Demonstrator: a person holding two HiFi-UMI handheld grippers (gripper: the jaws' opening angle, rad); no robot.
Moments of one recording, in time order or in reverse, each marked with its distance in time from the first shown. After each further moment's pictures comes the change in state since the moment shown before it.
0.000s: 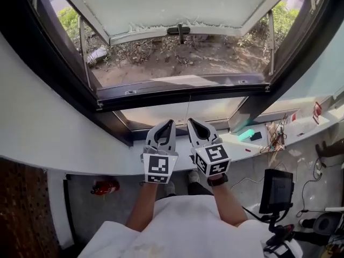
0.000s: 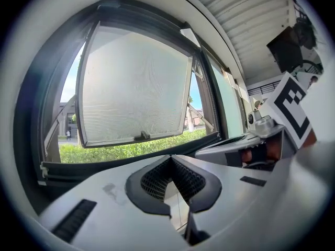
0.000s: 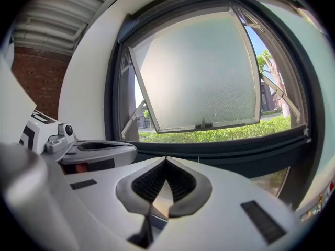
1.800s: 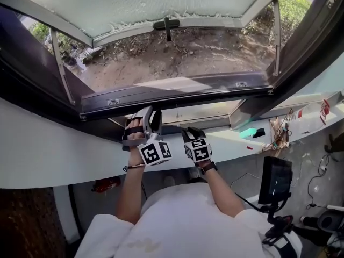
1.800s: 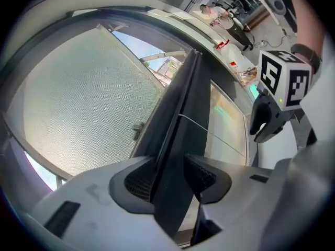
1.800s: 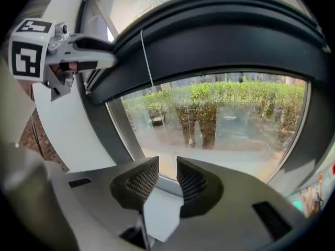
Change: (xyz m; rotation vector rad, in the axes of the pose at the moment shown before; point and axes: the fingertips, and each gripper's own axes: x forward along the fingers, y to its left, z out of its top) left arm 0.119 0.040 -0.073 0.914 0.391 0.126; right arm 0.089 -0.103 -0.238 0.090 0.431 0.014
